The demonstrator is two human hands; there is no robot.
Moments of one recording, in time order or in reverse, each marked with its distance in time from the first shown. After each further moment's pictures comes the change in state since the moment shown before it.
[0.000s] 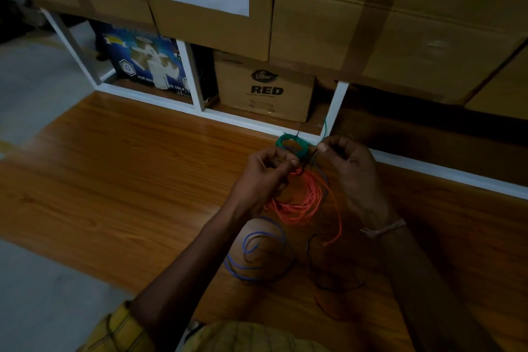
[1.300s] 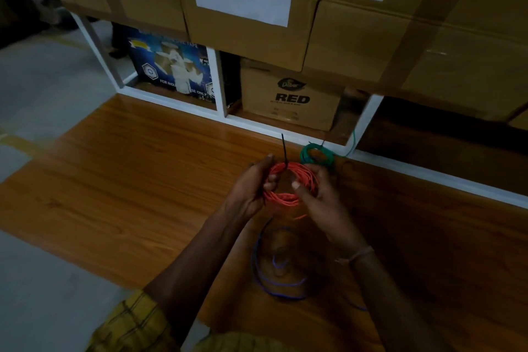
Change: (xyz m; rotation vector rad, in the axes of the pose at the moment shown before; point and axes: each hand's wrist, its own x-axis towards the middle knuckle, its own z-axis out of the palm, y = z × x) left_hand 0.041 -0.028 -0.093 -0.567 0.054 -0.394; right_hand -0.014 0.038 0.101 -0.133 -0.156 0.154
